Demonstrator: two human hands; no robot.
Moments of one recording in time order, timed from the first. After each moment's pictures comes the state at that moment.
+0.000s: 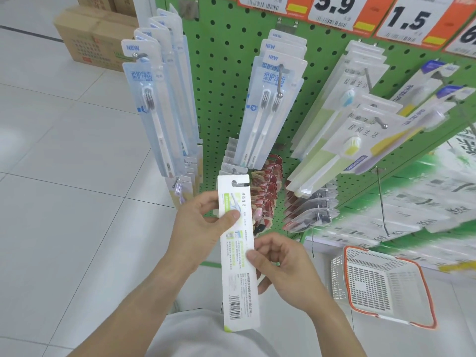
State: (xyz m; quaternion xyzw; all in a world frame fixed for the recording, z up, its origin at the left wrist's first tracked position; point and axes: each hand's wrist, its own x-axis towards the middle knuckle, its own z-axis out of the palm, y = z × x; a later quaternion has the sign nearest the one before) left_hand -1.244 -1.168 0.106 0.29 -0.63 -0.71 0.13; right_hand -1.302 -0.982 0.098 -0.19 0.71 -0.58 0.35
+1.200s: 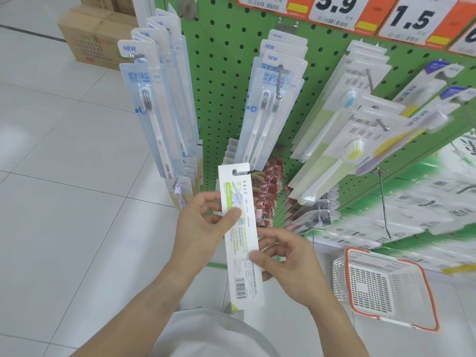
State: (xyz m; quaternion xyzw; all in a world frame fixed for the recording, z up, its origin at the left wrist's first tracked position) left_hand -1.251 -1.160 0.098 0.32 -0.63 -0.69 0.18; right_hand -1.313 -0.985 0.100 -0.16 0.72 -0.59 0.33
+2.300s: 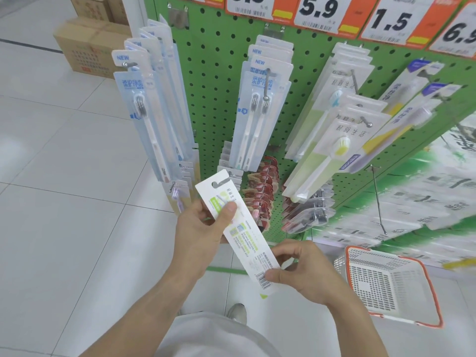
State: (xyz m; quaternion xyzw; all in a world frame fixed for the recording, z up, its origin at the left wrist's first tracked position) left_hand -1.248 -1.148 0.114 0.34 -0.57 -0.73 0.16; right_hand -1.330 -0.951 0.106 -0.21 0.81 -0.41 0.37
